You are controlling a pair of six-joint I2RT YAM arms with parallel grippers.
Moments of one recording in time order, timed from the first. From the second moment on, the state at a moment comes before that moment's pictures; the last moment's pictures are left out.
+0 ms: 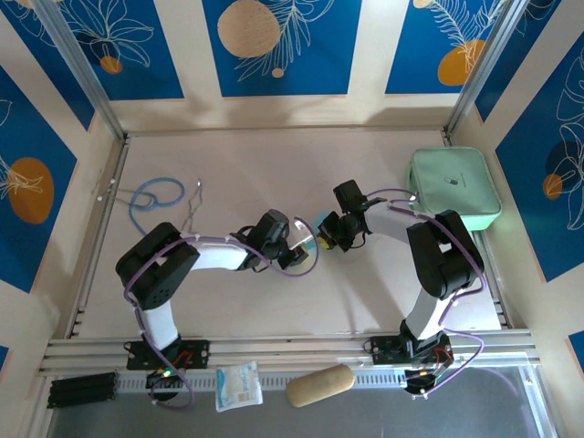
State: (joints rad) left arm -0.81 1.79 0.86 0.17 0.21 0.20; right arm 0.42 1.73 0.97 -0.44 -0.40 1.20
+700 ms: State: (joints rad) left arm -0.81 1.84 0.93 0.07 0.21 0.19; right arm 0.42 1.75 0.97 -0.45 -0.42 1.20
